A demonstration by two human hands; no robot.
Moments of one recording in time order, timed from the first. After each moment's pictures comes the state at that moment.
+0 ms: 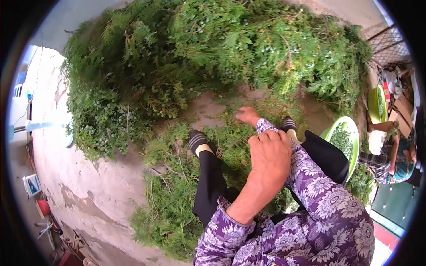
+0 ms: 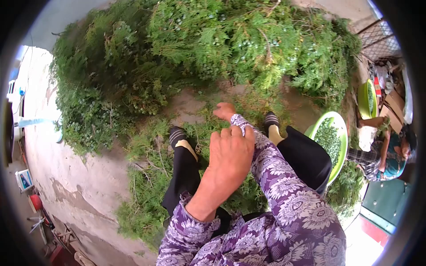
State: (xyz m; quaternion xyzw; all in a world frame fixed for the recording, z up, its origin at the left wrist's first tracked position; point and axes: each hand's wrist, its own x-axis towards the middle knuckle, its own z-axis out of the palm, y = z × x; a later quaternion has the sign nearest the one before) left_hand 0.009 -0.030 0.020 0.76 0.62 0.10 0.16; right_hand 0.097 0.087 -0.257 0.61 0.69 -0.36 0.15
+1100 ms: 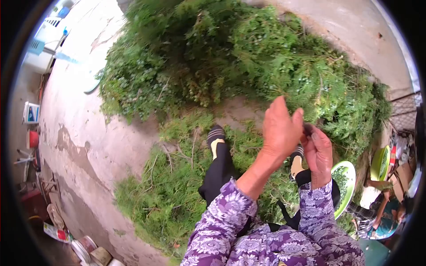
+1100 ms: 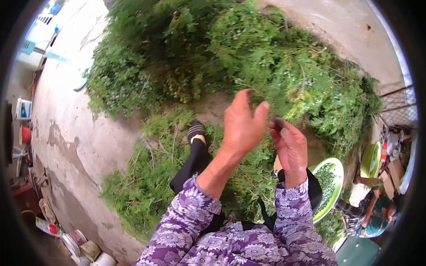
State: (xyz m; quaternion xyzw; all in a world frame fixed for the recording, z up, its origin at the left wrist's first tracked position) left_hand -0.032 -0.003 0.032 0.40 0.70 0.52 0.28; right_hand 0.119 0.015 0.026 0.37 0.39 -0.73 -0.41
